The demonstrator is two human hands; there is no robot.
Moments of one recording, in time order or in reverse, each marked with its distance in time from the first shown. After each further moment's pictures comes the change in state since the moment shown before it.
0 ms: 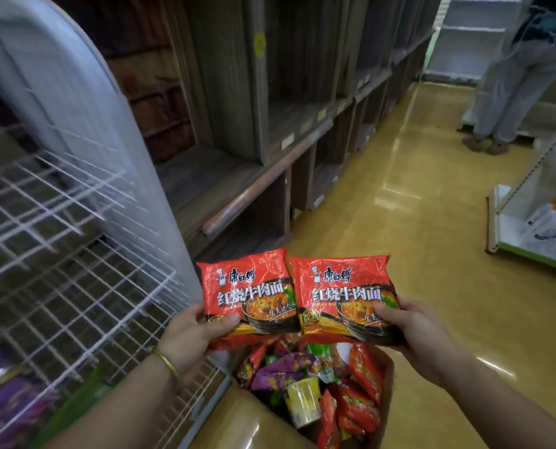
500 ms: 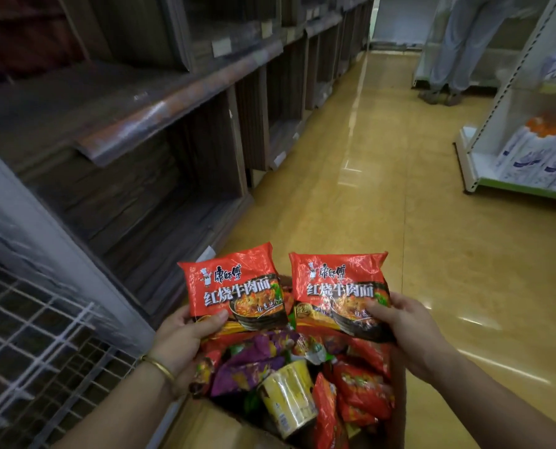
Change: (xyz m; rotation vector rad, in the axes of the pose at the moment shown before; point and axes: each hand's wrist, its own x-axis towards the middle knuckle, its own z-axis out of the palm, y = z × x) left_hand 0.188 -0.229 0.005 -0.025 -0.033 -0.086; right_hand 0.152 0.232 -0.049 0.116 0.192 -0.034
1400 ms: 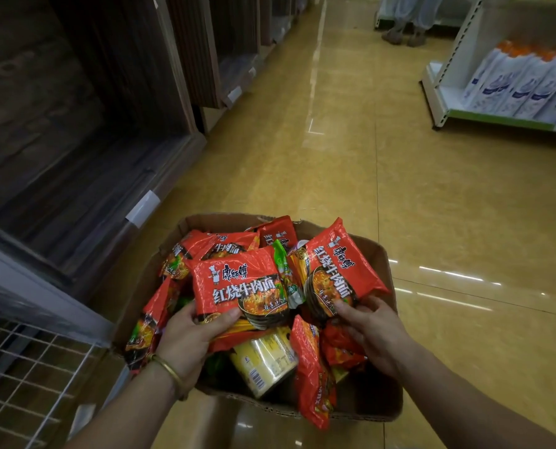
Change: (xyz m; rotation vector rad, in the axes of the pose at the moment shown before) left_hand 0.084 -0.175 -0.001 0.194 -0.132 -0.037; right_hand 0.078 0.213 -0.038 0.191 0.155 0.168
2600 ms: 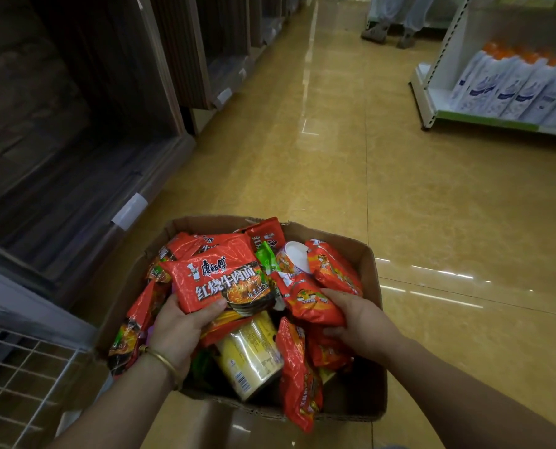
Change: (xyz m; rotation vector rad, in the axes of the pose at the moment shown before) left_hand 0.020 -0.003 0.008 0.010 0.084 0.092; right_hand 0.006 -0.020 -0.010 -1.454 -0.139 -0.396
